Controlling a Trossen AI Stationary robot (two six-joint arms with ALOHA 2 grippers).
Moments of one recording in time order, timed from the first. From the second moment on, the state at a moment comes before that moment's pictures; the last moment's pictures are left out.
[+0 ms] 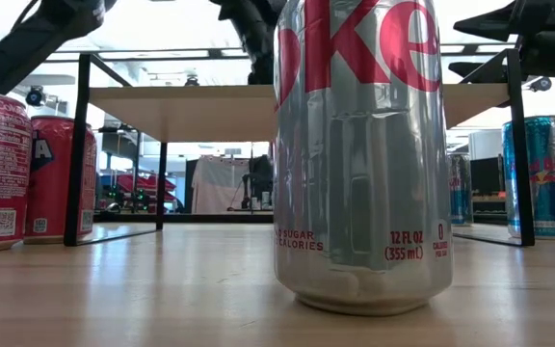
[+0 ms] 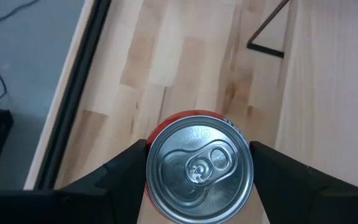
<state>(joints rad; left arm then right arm) 0.45 2.13 2.35 -1.28 0.16 0.17 -0.03 0.03 0.02 0.39 0.42 0.18</state>
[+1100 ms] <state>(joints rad) 0.10 1.88 2.32 -1.56 -0.11 -0.19 -0.04 0.03 0.02 0.39 0.42 0.18</state>
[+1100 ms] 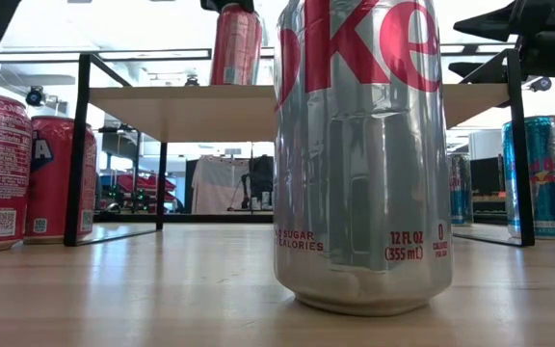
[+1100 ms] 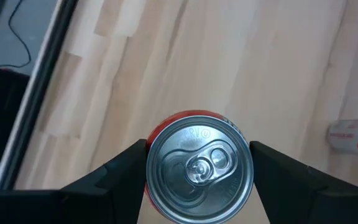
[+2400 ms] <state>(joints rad) 0.02 1.66 1.84 -1.23 -0.14 -0.55 -0.04 0.03 0.02 0.39 0.42 0.18</state>
